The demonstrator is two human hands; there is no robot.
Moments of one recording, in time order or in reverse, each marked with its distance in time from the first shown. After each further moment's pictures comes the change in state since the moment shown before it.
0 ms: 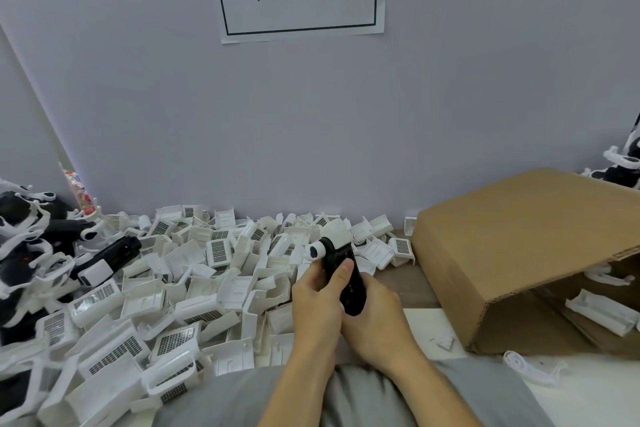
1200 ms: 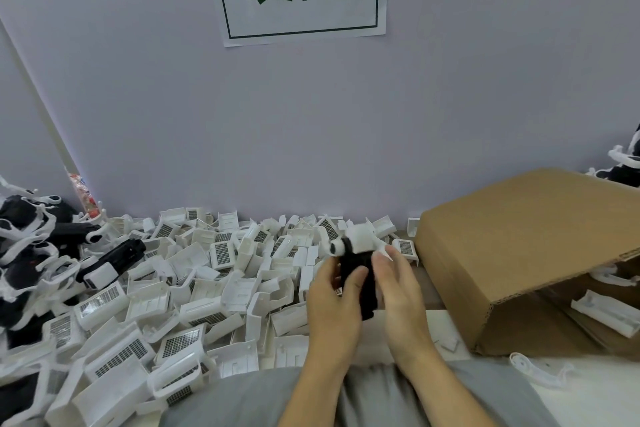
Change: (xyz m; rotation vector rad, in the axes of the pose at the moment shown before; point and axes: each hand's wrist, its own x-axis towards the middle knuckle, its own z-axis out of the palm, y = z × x) left_hand -0.007 0.000 0.007 0.359 -0.033 0.247; right_hand 0.010 0.000 -0.003 0.661 0.211 0.075
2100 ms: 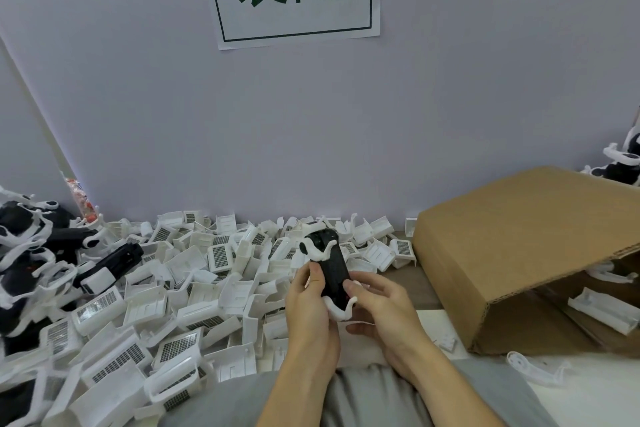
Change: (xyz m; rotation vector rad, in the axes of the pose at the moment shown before) left_hand 0.008 0.011 -0.011 -0.580 0.181 -0.454; right_hand -0.001 -0.005 0.001 0.004 -0.154 0.300
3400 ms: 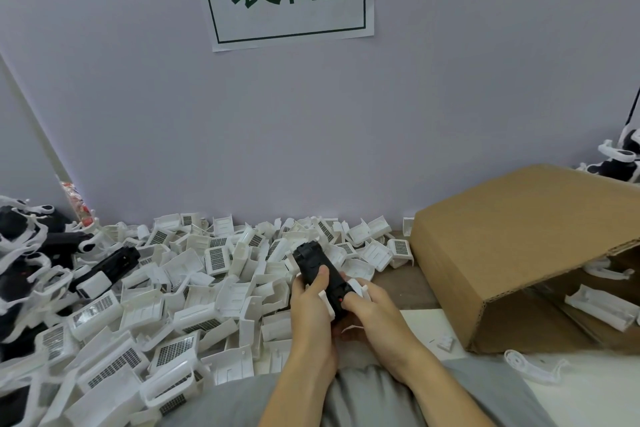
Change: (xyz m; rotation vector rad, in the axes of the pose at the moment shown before) left_hand 0.008 -0.010 -0.001 0.052 -0.003 -0.069; right_hand -0.007 -0.001 0.003 -0.120 -0.171 -0.020
